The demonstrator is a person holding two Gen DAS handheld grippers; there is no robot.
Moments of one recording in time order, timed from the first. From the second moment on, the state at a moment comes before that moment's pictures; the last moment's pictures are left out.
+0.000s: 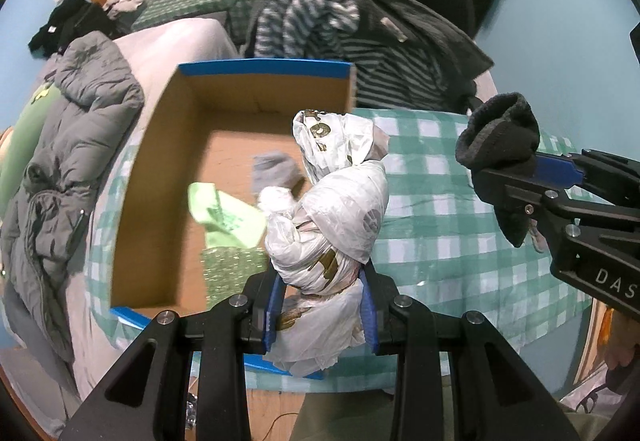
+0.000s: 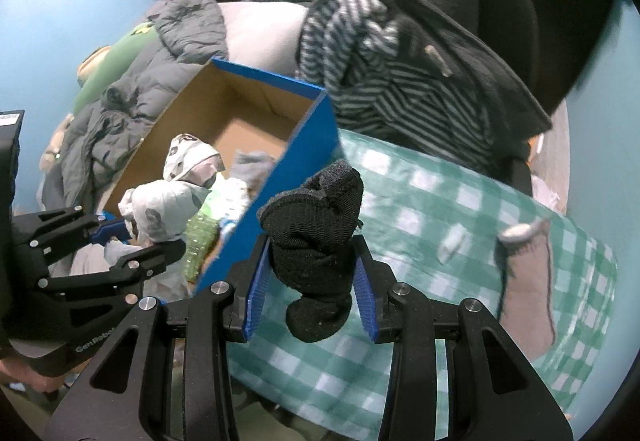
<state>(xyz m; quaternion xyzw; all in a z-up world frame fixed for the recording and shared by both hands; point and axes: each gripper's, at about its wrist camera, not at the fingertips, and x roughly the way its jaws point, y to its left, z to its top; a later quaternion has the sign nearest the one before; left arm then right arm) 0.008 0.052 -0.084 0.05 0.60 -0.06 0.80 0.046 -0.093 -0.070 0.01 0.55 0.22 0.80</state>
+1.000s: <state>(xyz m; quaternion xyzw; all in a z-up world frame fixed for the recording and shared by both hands) 0.028 0.153 -0.130 0.01 0.62 0.00 0.79 0.084 0.042 -0.106 -0.02 0.58 0.26 0.77</state>
